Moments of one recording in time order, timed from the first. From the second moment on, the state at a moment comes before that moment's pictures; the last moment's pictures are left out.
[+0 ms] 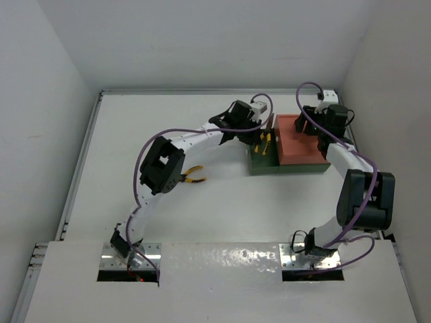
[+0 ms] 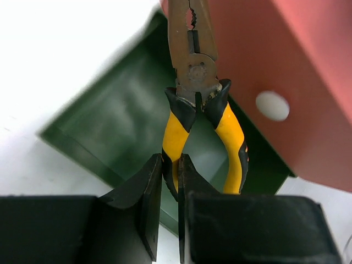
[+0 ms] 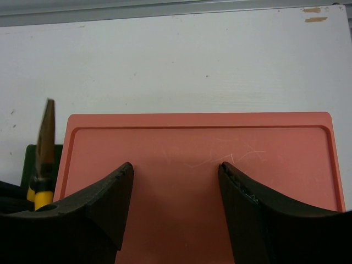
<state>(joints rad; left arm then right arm) -0.70 2.34 1.97 -0.27 0.29 -0.27 -0.15 1.56 0.91 0.20 -0.22 0.04</state>
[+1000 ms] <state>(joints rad) -0.73 2.34 1.94 -0.42 0.26 -0.14 -0.15 1.56 0.91 0.20 -0.21 0.04</state>
